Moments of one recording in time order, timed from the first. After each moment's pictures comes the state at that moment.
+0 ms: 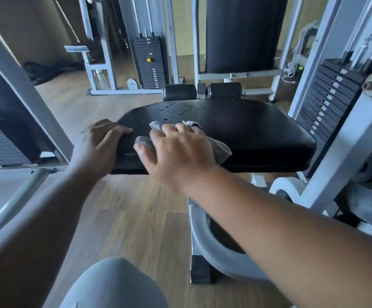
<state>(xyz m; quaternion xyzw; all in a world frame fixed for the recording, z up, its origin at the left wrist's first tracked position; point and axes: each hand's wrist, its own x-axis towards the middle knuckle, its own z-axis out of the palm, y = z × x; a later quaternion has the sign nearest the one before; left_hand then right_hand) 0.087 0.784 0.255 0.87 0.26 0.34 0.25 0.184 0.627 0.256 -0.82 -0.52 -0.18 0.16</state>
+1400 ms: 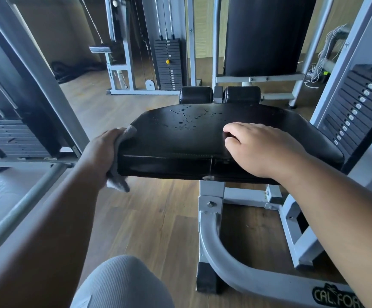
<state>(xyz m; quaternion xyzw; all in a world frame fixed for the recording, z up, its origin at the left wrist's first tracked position) 0.086 0.803 0.249 0.69 0.39 0.33 0.51 0.272 0.561 0.274 -0.88 -0.45 -0.01 0.12</state>
